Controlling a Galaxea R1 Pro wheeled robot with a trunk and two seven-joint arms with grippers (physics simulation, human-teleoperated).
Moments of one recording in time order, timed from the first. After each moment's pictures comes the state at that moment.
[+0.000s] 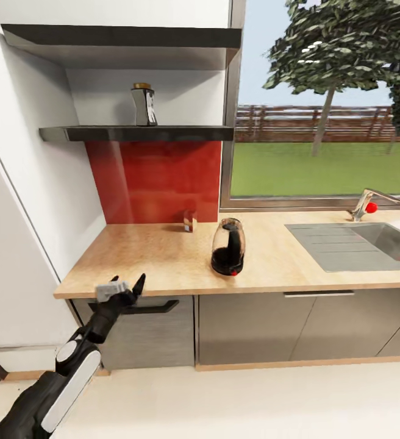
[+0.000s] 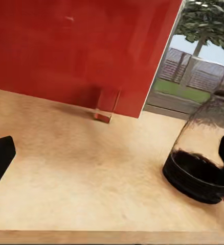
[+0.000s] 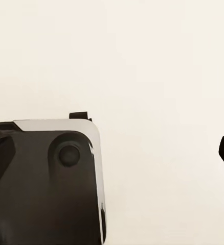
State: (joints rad) left arm -0.35 0.25 -0.32 -1.42 0.59 -0.12 0.07; right arm -0.01 -0.02 -0.32 -0.34 0.26 -0.14 -0.01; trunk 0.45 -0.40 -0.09
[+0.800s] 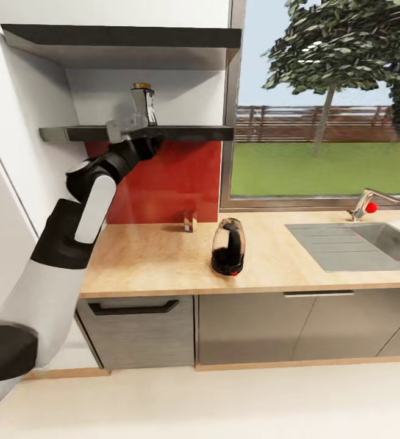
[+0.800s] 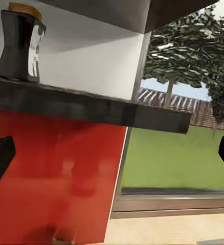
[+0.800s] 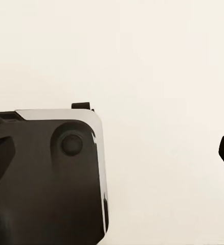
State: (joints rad) left arm -1.23 0.06 -0.29 -1.39 0.59 0.52 0.25; right arm -0.01 -0.02 -0.32 -0.31 0.26 -0.15 -0.01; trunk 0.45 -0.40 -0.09
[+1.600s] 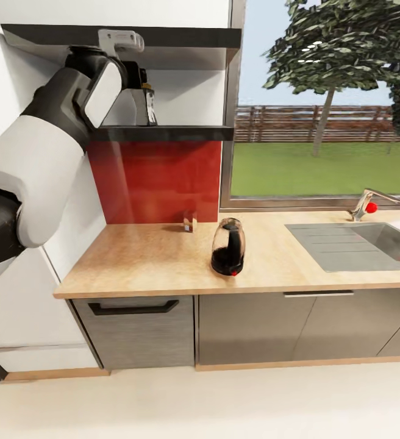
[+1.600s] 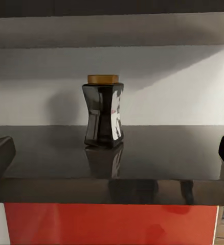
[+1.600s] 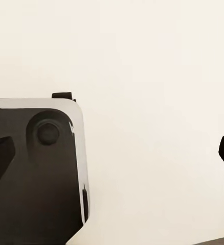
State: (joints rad) left arm -1.90 -0.06 -0.29 -0.52 0.30 0.50 0.29; right arm -0.01 -0.07 -0.33 -0.27 0.26 -0.14 -0.01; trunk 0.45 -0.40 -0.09
